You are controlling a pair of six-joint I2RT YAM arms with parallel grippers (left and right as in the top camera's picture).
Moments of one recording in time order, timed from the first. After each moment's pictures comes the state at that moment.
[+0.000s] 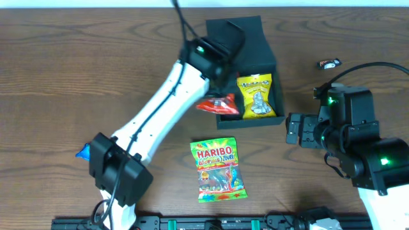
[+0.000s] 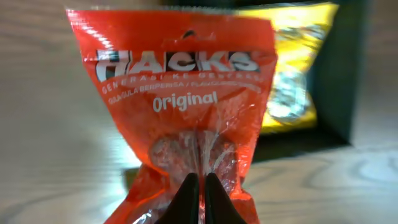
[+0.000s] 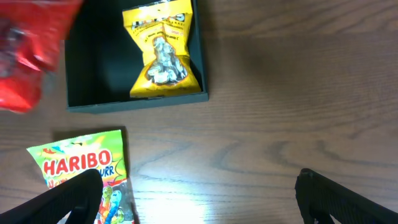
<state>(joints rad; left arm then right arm) -0.68 1.97 1.95 -1.23 0.05 -0.66 0.20 1.02 1.23 -1.22 0.07 0.25</state>
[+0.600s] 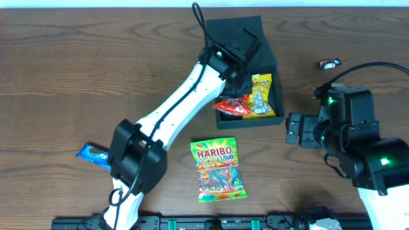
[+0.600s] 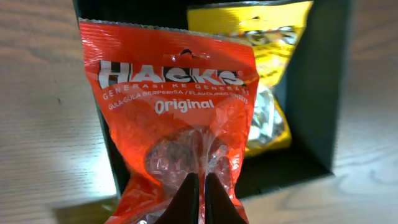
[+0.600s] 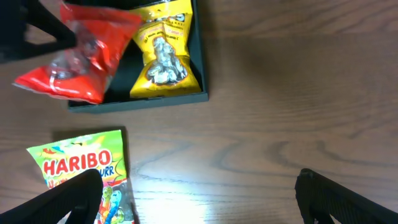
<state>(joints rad) -0.71 2.11 1.95 -1.09 0.10 -0.73 0.20 1.02 1.23 -1.22 0.07 0.25</state>
